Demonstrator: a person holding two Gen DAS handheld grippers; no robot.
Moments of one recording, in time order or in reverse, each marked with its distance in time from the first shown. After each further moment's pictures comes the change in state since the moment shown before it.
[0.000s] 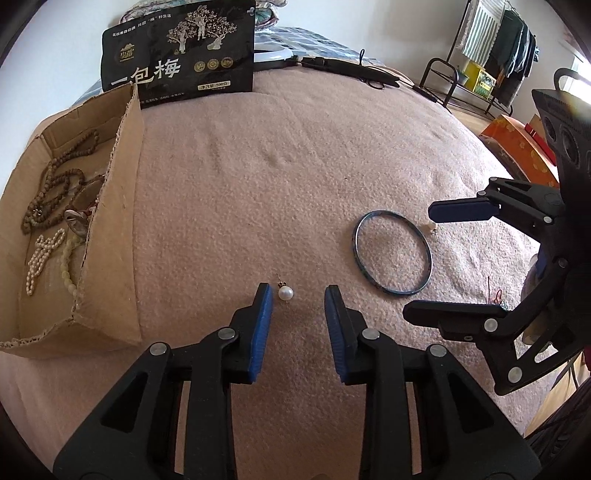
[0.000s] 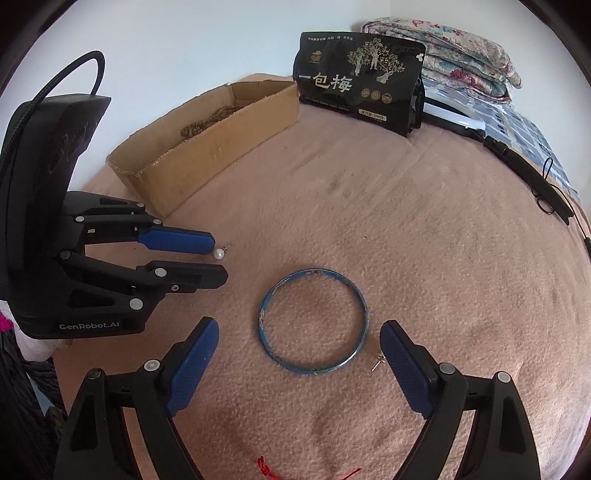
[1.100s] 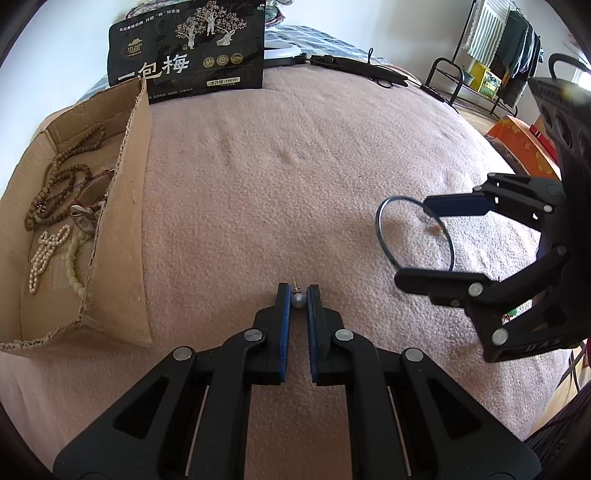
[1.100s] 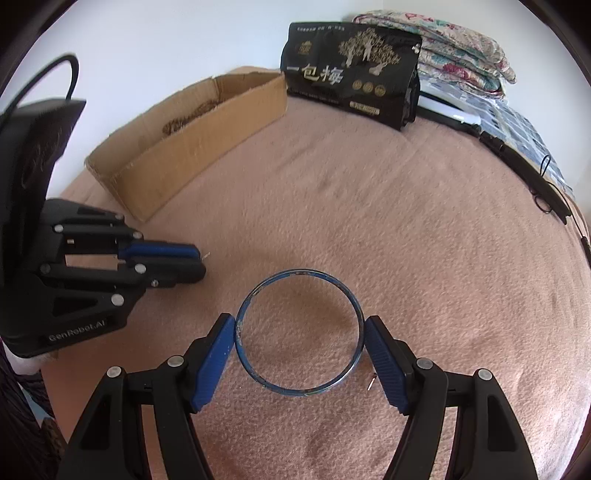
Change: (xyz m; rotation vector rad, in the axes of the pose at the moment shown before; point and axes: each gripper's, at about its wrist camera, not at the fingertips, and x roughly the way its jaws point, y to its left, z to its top) left arm 0.000 0.007 -0.002 -0.009 0.003 0.016; right arm 0.010 -0.001 0.012 0.024 0.012 -0.045
